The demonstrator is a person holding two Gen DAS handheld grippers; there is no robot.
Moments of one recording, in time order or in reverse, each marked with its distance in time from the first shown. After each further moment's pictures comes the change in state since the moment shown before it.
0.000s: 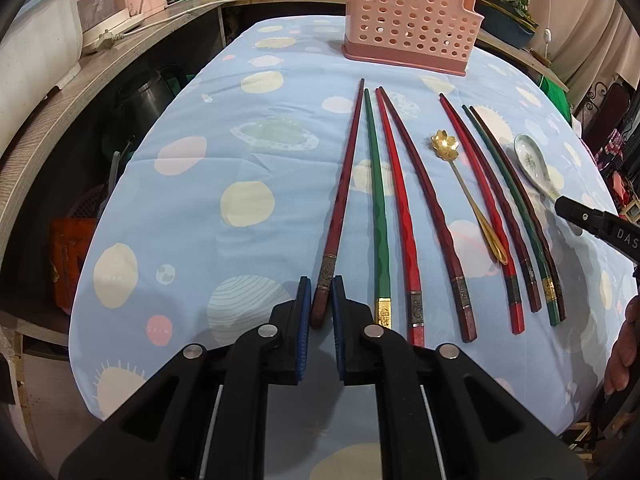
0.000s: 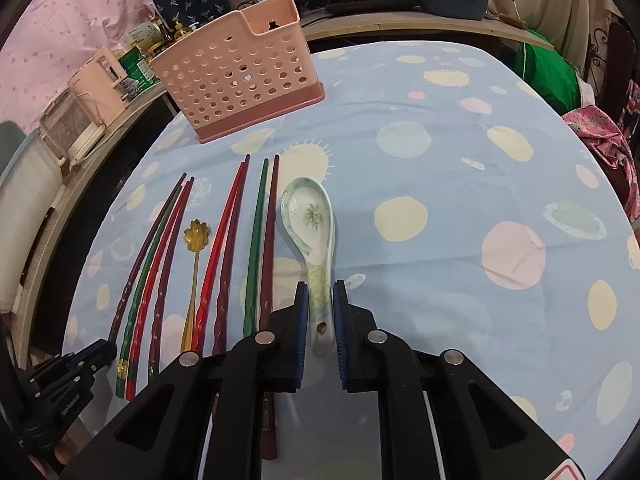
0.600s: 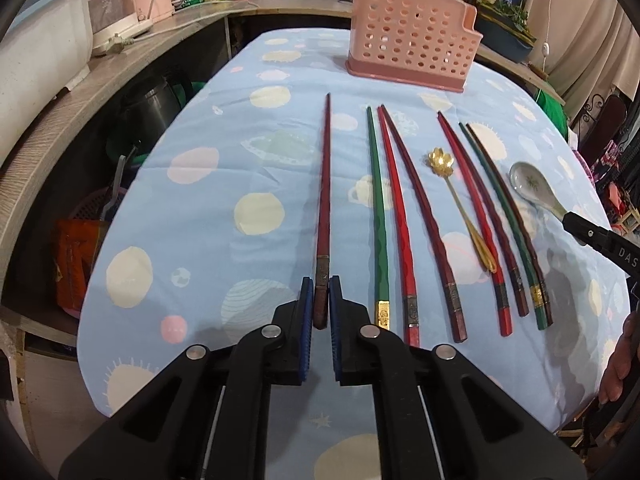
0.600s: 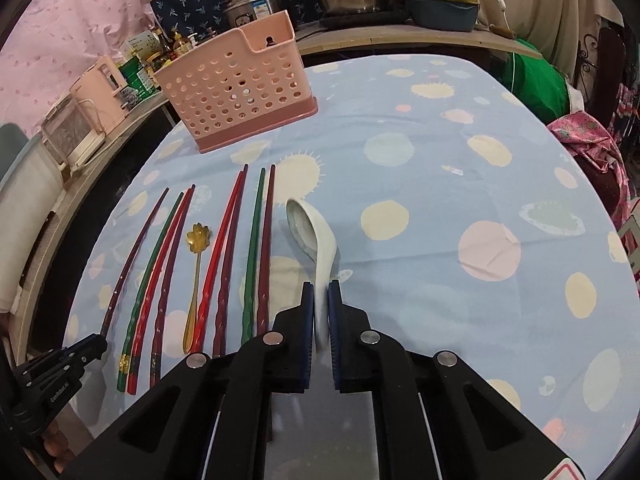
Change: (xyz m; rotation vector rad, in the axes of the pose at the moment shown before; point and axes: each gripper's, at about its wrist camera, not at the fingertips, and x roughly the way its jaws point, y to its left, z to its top) left arm -0.019 0.008 0.002 -0.024 -0.048 -0.012; right arm -0.032 0.000 -0.004 -0.012 -0.081 -0.042
